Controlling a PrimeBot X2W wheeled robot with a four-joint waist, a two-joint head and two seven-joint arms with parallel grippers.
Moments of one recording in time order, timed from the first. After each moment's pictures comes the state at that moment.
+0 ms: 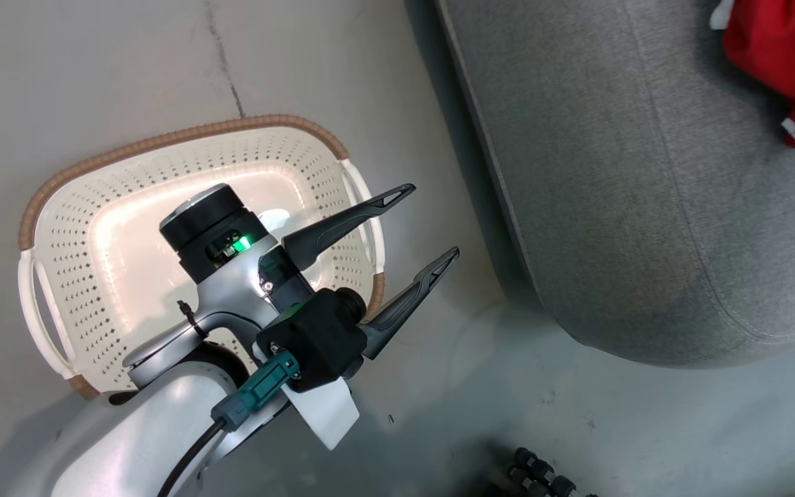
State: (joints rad) left arm -0.57 0.45 -0.73 -0.24 -0.19 -0.12 0.07; right arm -1.08 -0.30 -0.23 0.81 0.25 0.13 -0.26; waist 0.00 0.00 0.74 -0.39
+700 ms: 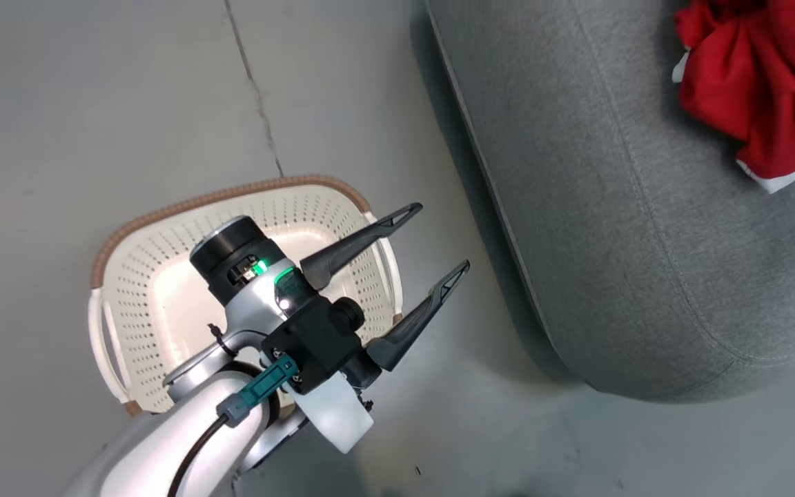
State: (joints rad) left arm -0.53 0.37 -0.75 -0.10 -0.25 -0.08 -0.08; right arm -0.84 -0.32 -0.26 0.81 0.25 0.13 -0.26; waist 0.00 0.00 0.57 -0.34
